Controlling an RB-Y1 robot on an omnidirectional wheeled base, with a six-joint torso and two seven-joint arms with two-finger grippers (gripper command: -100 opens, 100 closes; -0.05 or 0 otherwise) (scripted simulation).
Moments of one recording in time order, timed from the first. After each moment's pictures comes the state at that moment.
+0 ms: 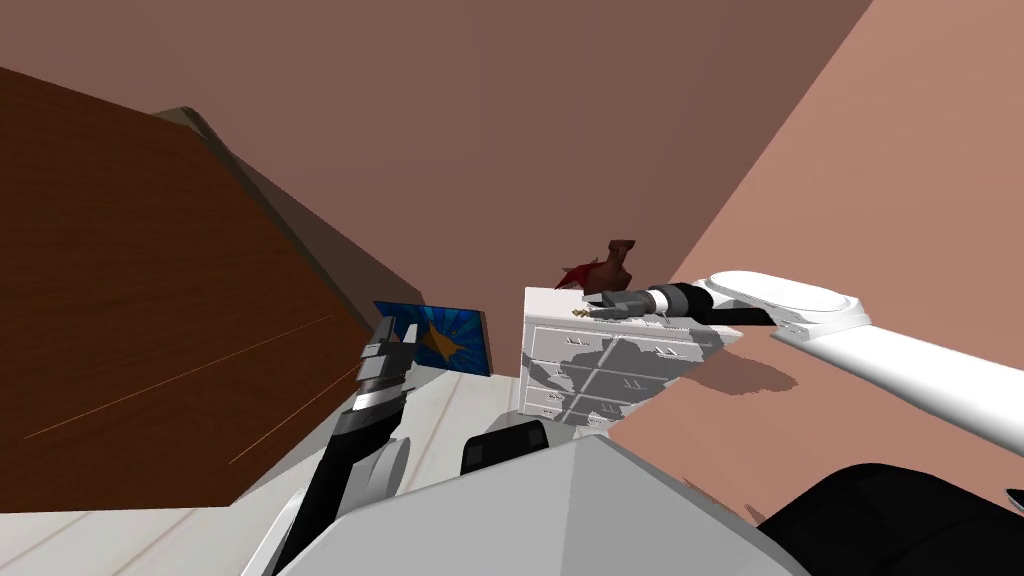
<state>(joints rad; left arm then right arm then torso) 0.53 0.02 -0.05 -2.30 -0.12 -0.38 0.14 0.43 -1.40 -0.56 -1.75 0.53 -1.20 -0.43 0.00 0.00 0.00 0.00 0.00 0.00</state>
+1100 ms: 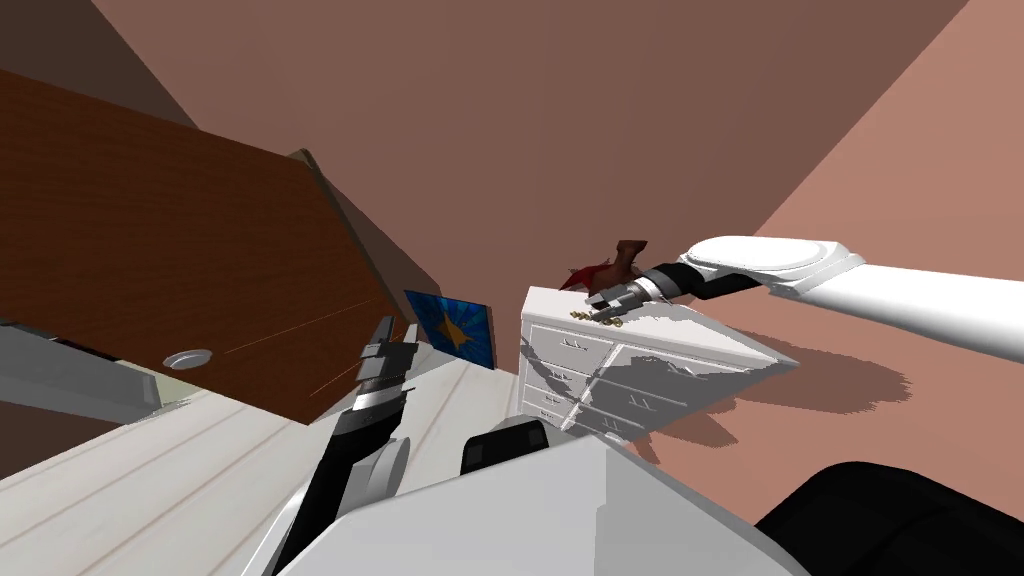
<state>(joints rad) 0.53 0.02 -0.05 -2.30 -0.12 -0.38 0.14 0.50 -1.72 -0.60 -1.69 0.67 -1.25 -0.57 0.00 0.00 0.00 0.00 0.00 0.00</state>
